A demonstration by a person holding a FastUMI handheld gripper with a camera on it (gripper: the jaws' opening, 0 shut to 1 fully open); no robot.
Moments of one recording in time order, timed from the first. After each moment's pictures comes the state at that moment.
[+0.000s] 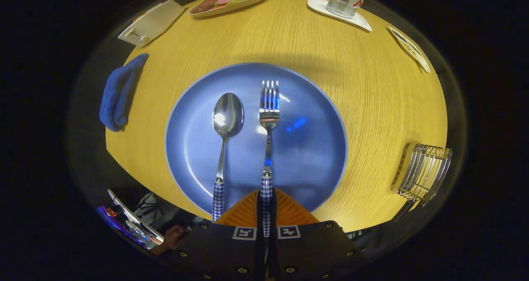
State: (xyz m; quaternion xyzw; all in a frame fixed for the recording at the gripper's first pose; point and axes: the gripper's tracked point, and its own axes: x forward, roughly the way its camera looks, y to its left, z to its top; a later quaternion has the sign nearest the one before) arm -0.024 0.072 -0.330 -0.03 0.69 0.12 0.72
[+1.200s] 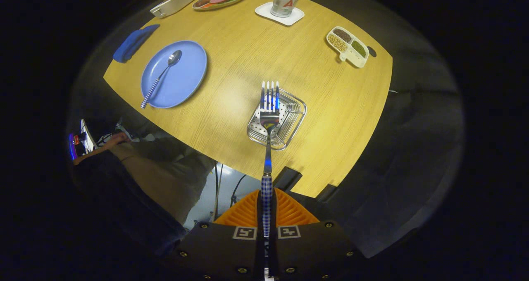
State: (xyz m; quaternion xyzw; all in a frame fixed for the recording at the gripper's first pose) arm -0.078 -0.210 -0.179 -0.23 0.72 0.11 0.65
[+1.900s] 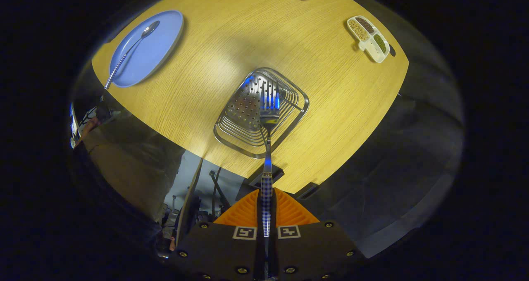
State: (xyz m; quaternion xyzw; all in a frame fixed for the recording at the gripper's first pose) arm -0.052 -0.238 -0.224 -0.33 0.76 0.09 0.55
